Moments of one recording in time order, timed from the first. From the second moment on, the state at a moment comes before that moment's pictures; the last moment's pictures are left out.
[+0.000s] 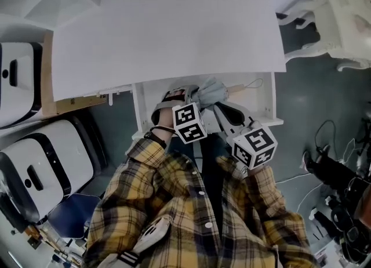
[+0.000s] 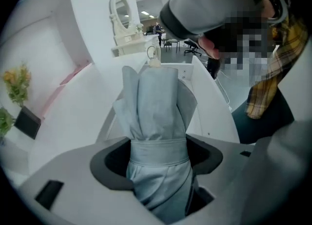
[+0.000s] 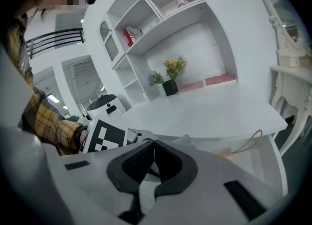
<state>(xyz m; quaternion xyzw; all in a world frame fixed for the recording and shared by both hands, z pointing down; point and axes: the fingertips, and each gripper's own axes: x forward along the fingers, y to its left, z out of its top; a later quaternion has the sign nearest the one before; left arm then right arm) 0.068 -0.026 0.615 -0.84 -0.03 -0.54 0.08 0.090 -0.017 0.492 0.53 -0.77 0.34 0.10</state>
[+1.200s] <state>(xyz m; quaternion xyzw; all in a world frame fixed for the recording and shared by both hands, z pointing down) 0.002 -0.063 0.354 -0.96 0.21 -0.17 -0.12 0.005 -0.021 0.289 0.38 -0.91 0.15 0.02</state>
